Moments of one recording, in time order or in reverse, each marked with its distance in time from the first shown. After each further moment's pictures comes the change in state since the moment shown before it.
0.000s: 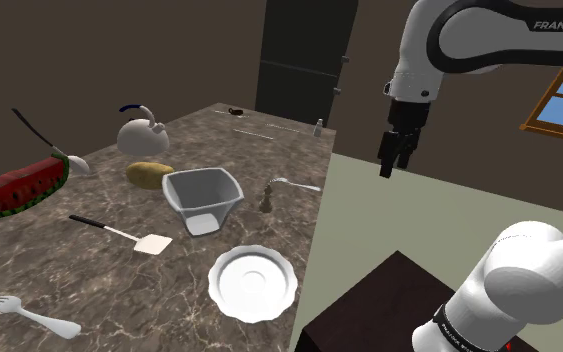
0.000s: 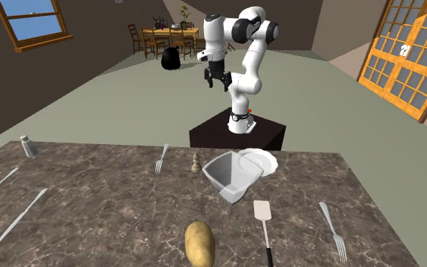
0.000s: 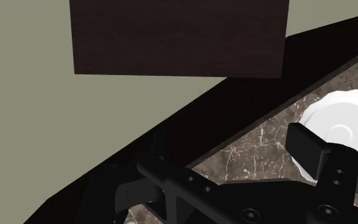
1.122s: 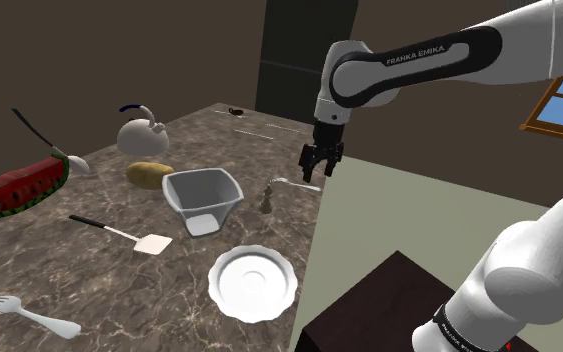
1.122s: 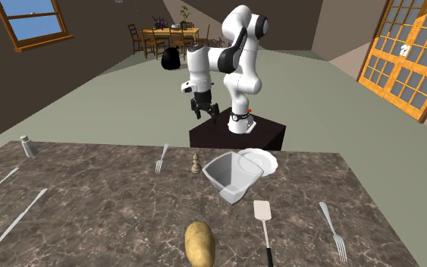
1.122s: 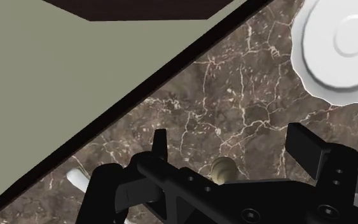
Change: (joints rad) arm 0.009 0.513 0.059 0.156 0.068 0.434 0.084
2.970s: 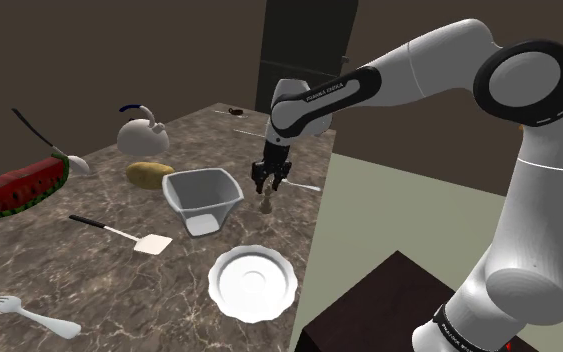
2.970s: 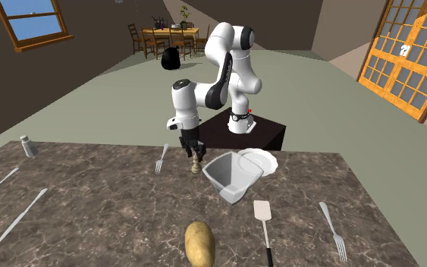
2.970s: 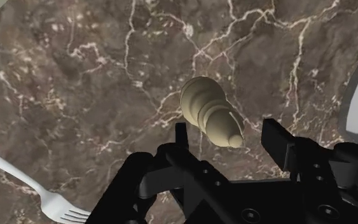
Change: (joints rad) arm 0.029 0.506 0.025 0.315 -0.004 0.264 0.073
